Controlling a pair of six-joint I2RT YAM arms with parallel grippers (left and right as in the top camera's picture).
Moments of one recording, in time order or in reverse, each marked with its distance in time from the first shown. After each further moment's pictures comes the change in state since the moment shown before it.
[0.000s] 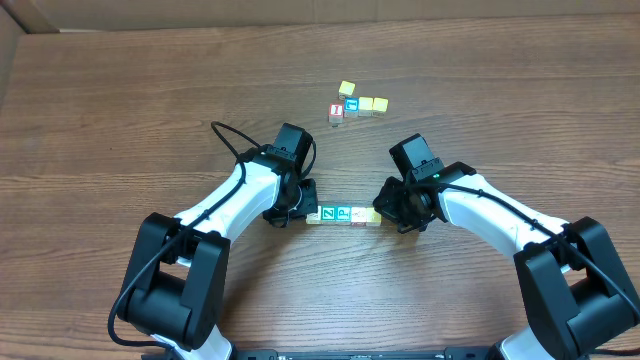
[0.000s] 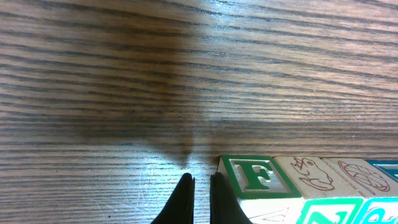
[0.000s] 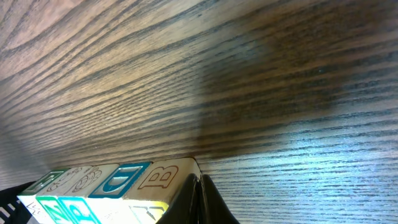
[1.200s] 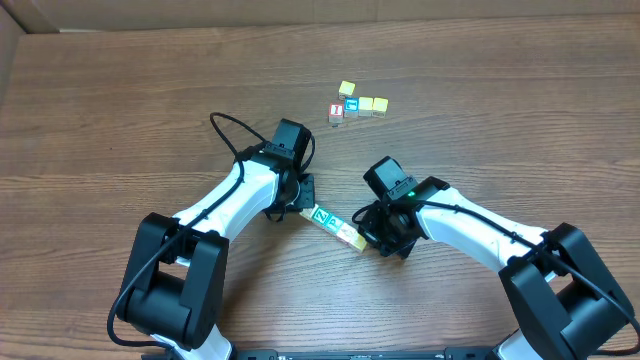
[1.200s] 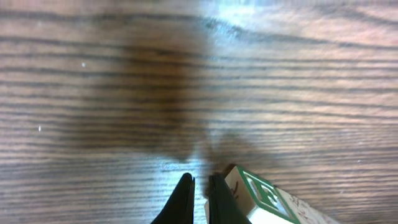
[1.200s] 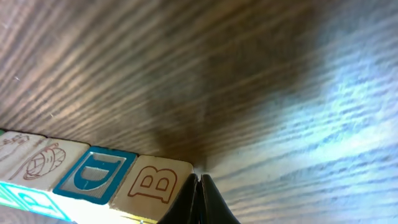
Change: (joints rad) left arm 0.007 0.000 0.008 0.055 -0.065 0.084; right arm 0.153 0.000 -0.016 -0.093 -0.049 0.307
